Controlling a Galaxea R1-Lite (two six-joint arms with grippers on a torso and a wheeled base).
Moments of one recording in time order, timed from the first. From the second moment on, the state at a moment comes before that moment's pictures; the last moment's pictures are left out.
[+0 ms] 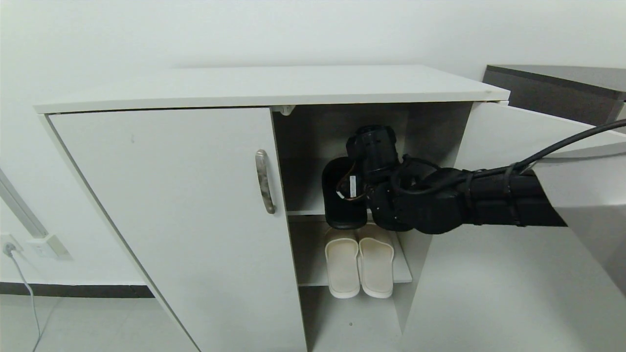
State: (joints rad) left arm 0.00 0.00 0.00 0.00 -0.01 -0.01; right arm 0.76 2.15 -1.69 -0.09 -0.72 0.24
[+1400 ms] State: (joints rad) left arm 0.00 0.00 0.00 0.00 -0.01 0.00; right arm 0.97 1.76 -0.89 -0.62 -0.62 0.23
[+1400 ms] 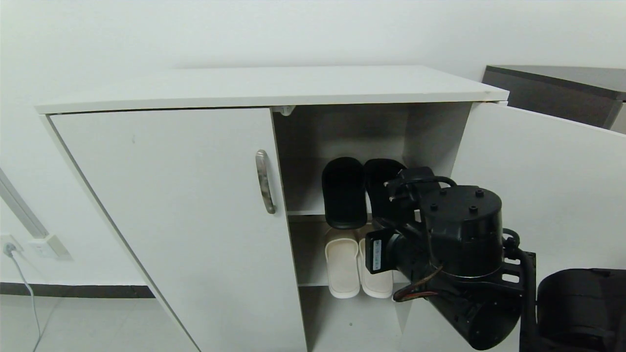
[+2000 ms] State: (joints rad) left arm 0.00 0.00 0.00 0.00 -0.01 -0.01; right arm 0.98 1.77 -0.88 -0.63 -0.62 0.23
